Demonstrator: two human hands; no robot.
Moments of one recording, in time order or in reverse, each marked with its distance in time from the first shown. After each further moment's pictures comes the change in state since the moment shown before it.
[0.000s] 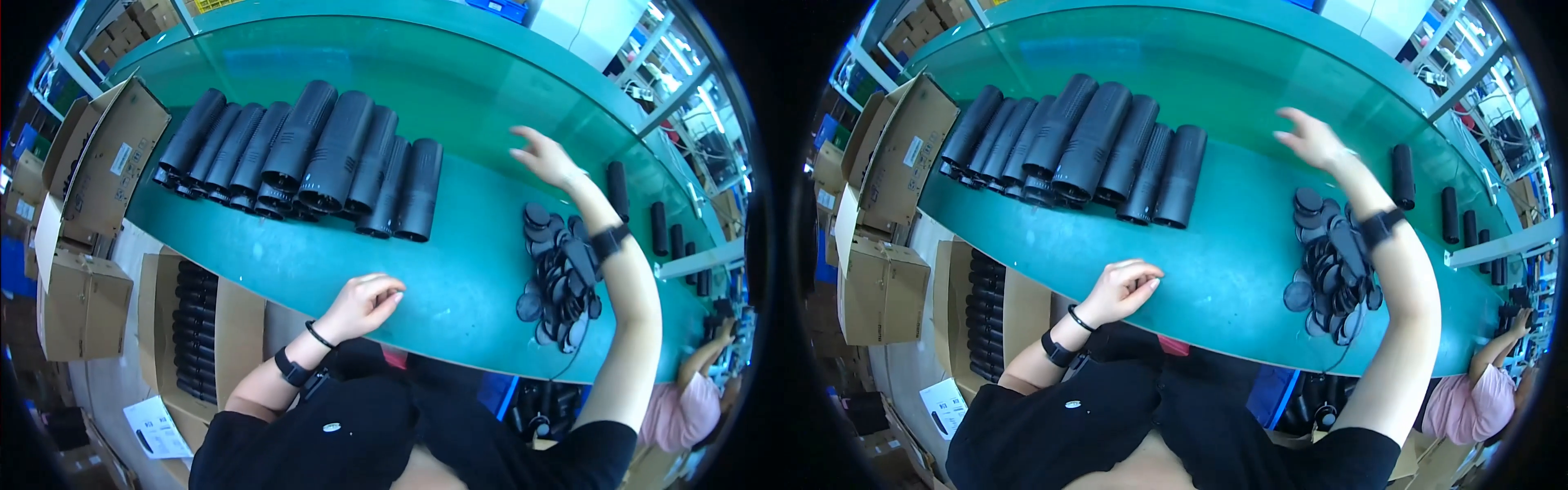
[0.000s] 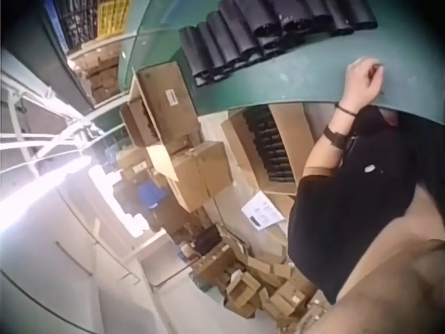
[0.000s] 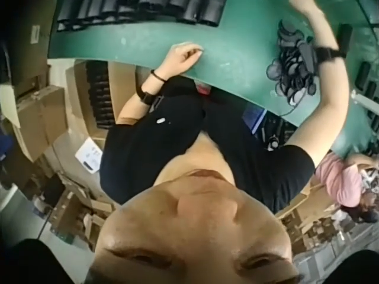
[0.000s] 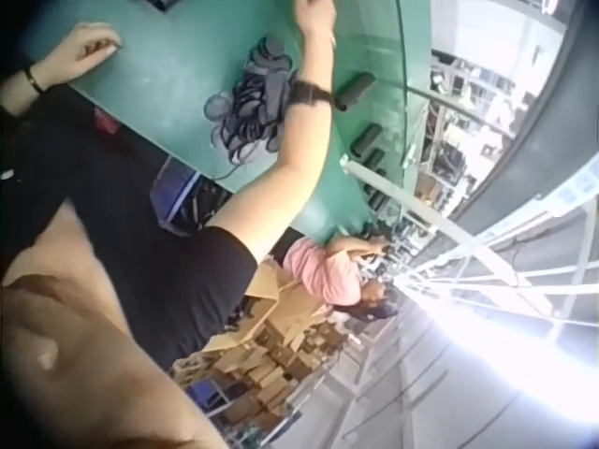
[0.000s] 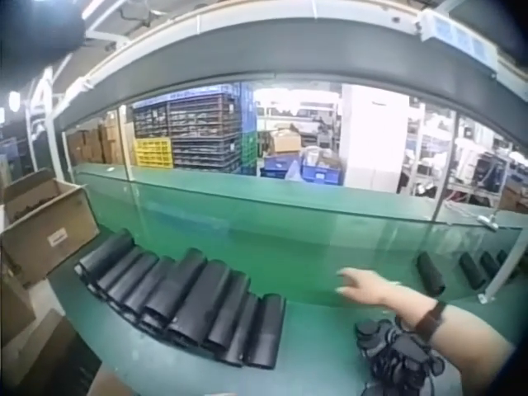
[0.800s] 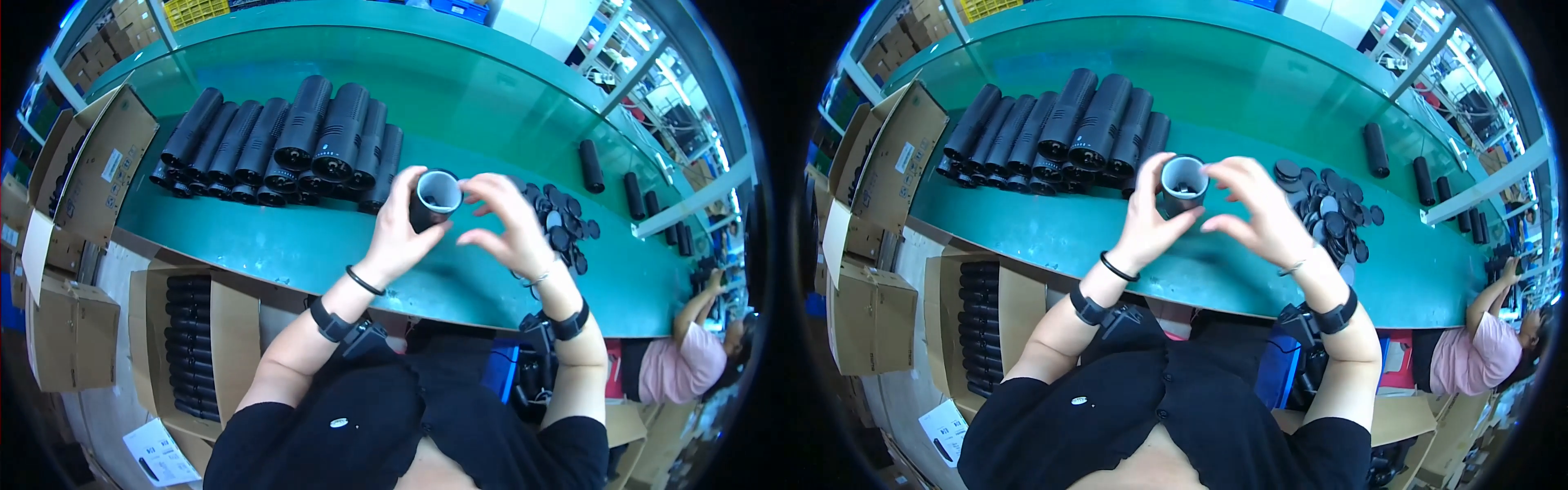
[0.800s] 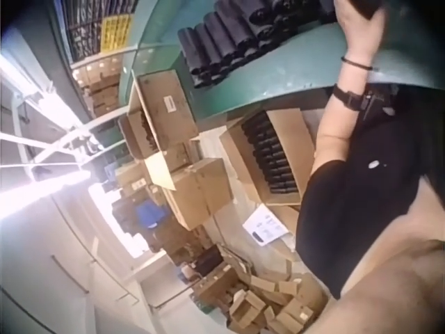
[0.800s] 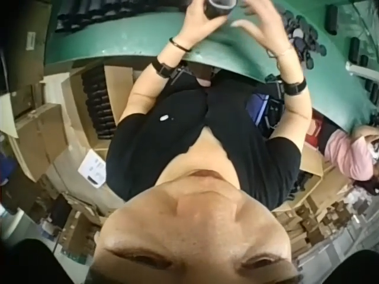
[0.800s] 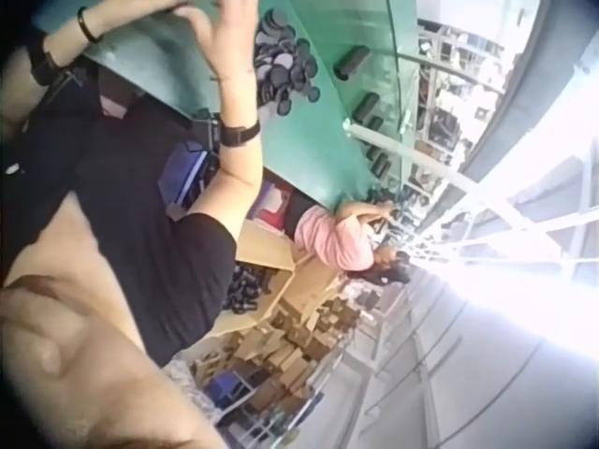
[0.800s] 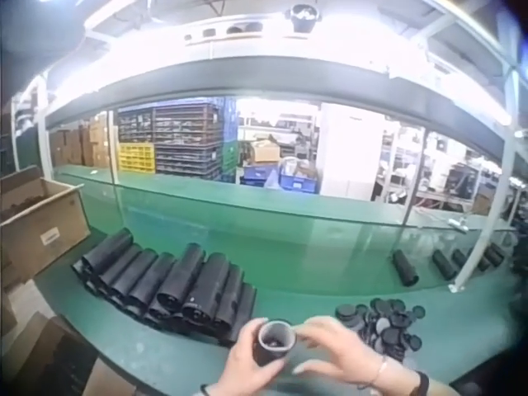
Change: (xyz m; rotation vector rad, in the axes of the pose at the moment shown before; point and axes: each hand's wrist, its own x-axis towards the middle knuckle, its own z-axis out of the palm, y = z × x) left_hand 0.060 0.043 0.013 -0.237 0.302 0.177; right_hand -0.166 -0.179 0.043 0.282 0.278 -0.443
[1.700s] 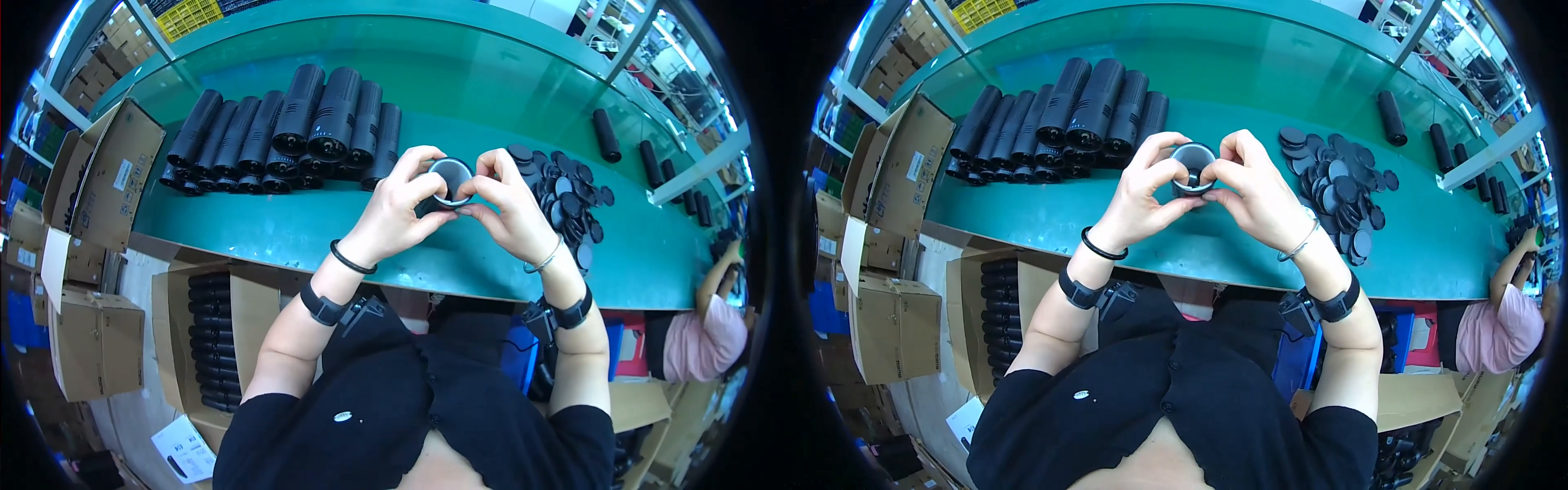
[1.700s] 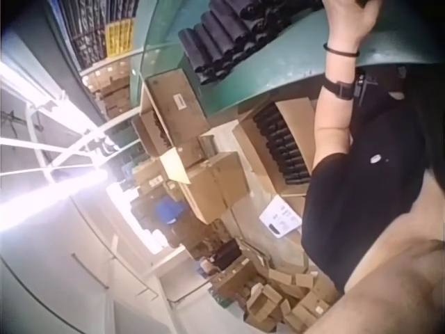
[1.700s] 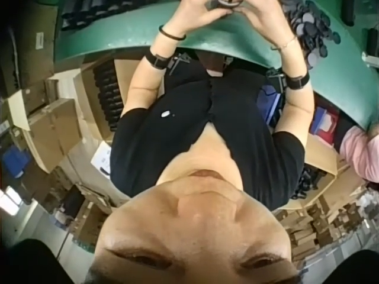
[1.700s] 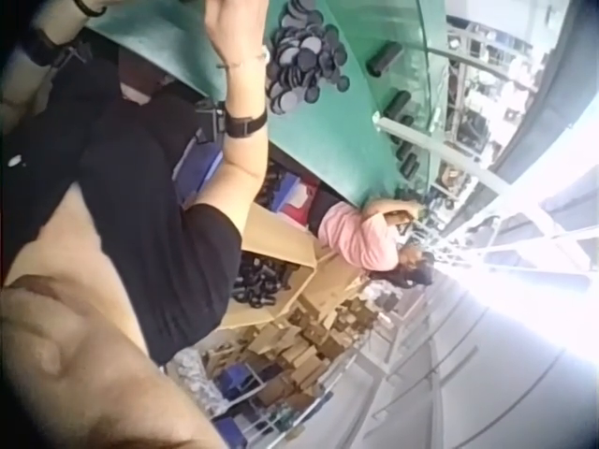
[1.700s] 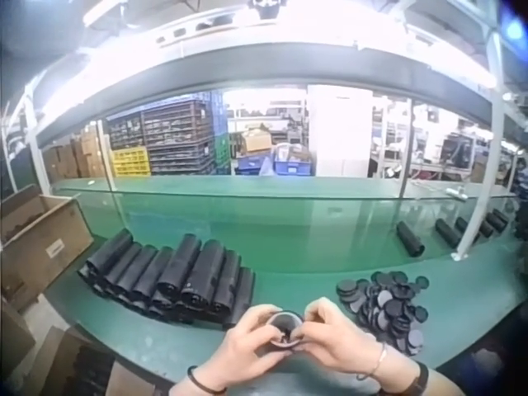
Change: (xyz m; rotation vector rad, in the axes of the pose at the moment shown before) left_hand 0.009 0.035 -0.018 0.139 -0.318 0.268; right_hand -0.022 -0.015 0.007 -0.108 0.015 0.042
